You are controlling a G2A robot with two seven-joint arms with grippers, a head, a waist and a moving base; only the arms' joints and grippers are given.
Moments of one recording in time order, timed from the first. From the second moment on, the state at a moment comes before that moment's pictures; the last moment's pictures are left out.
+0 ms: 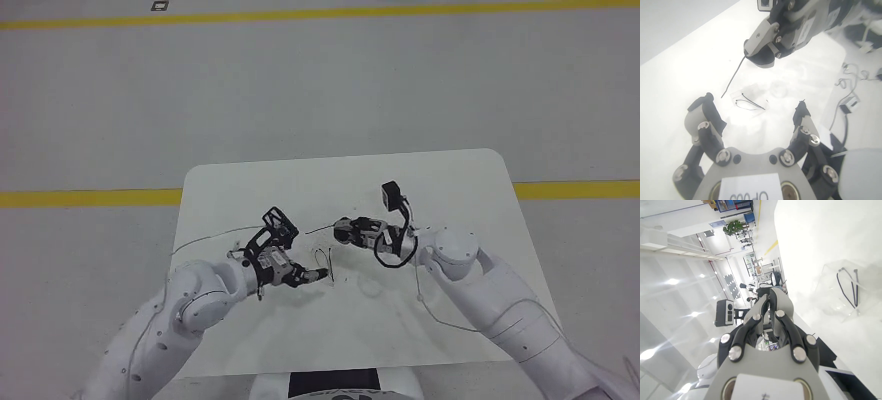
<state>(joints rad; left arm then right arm) 1.51 -0.94 -1.12 -1.93 0.77 -0.34 -0.57 -1.25 -1.05 0.95 -1.57 0.45 0.13 0.64</state>
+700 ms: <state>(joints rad) 1.46 -0.89 -1.15 -1.84 0.15 -0.34 -0.64 -1.34 -1.03 1.04 -1.63 0.28 -0.07 0.60</state>
